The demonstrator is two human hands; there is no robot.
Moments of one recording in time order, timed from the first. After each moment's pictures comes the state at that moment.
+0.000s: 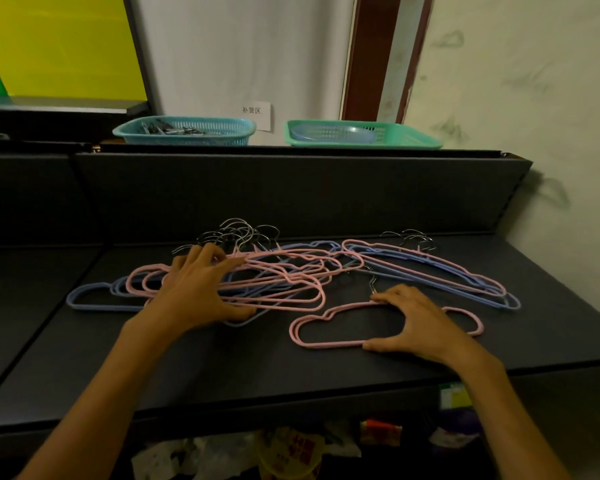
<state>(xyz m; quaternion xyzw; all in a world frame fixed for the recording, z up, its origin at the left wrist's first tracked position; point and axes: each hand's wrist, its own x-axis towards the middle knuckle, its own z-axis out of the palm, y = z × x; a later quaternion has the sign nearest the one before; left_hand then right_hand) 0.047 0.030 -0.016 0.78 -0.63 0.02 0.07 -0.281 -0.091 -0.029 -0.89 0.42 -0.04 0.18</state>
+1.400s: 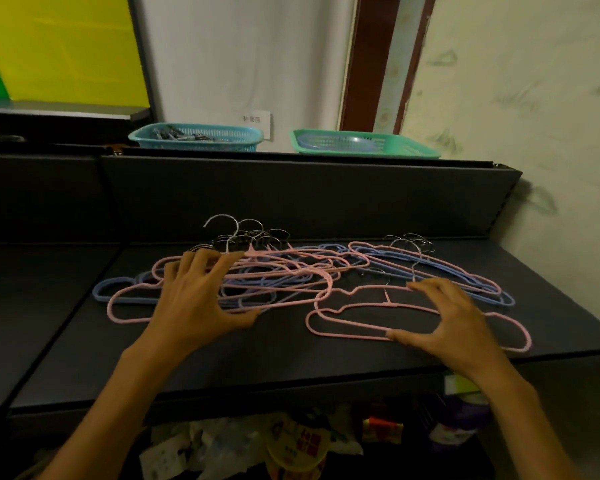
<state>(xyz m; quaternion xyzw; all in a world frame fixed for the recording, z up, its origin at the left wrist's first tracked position) 0.046 0.085 -0.023 0.76 -0.61 0.12 0.20 -0.301 -0.052 -0.026 -0.86 0.46 -0.22 0.06</state>
